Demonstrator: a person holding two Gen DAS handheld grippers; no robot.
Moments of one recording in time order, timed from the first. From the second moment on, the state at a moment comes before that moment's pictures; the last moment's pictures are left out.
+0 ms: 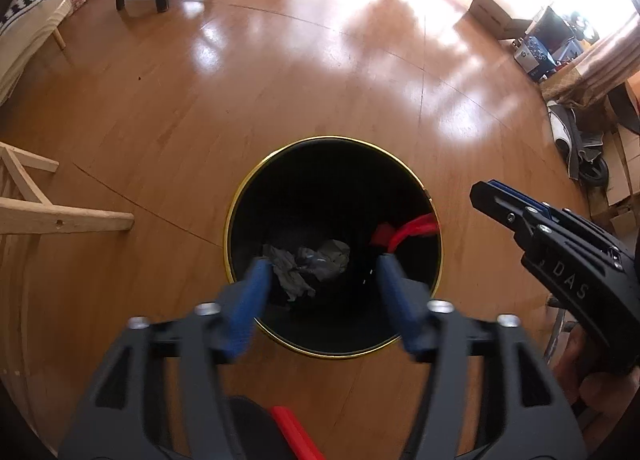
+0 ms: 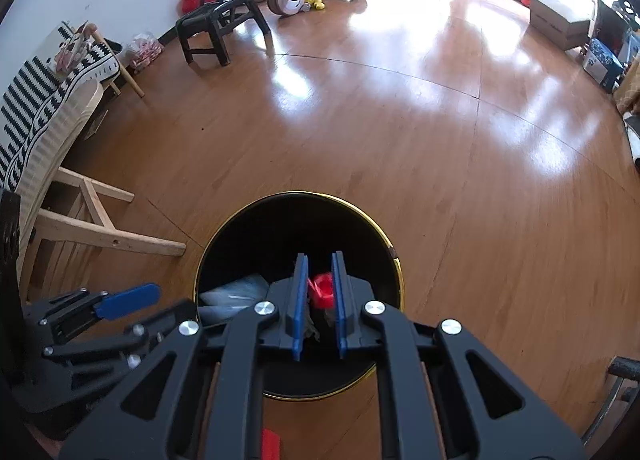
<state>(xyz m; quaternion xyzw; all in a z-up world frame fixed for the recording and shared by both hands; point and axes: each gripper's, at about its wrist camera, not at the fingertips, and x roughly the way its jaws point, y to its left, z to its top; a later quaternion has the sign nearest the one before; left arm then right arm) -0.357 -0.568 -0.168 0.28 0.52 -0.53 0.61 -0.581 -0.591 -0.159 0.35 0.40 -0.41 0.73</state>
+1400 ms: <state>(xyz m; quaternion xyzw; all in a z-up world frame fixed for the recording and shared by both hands) 0.007 -0.057 -0.013 0.08 0.44 -0.20 0.87 -0.052 -0.264 -0.030 0.13 0.41 -0.03 0.90</state>
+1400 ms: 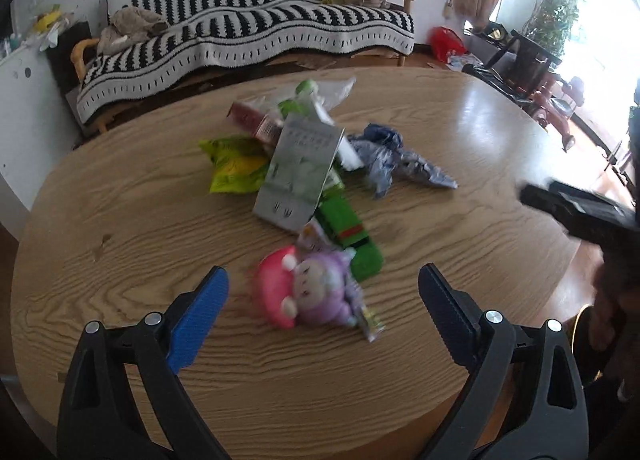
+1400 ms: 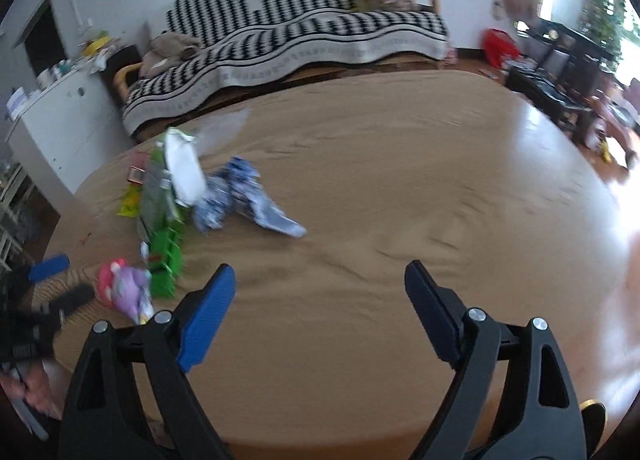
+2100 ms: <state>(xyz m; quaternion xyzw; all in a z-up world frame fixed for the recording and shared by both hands) 0.041 -0.038 -0.076 0.06 0.49 -0.19 0.85 0.045 -0.238 -0.092 0.06 0.44 -0.02 0.89</state>
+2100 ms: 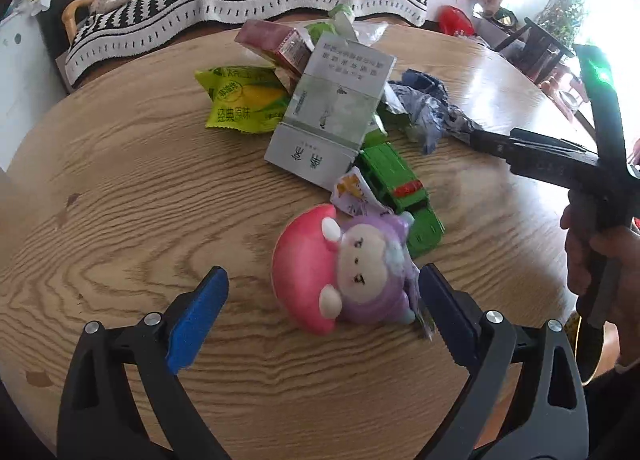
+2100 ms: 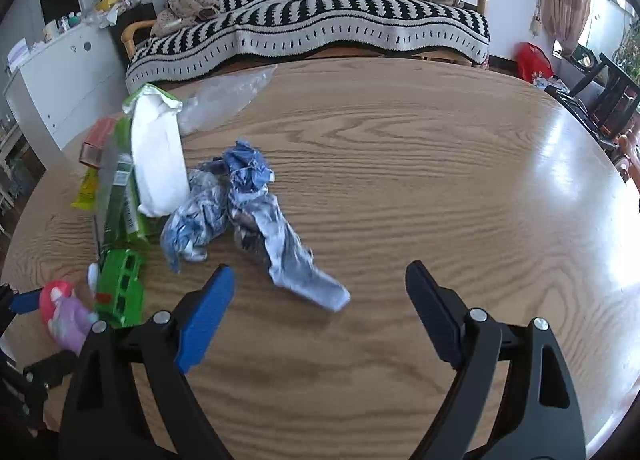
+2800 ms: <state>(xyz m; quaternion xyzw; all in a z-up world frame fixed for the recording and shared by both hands) 0.037 -0.035 -0.051 0.04 0.48 -0.20 0.86 0.039 -0.221 -0.069 0.05 0.41 0.00 0.91</state>
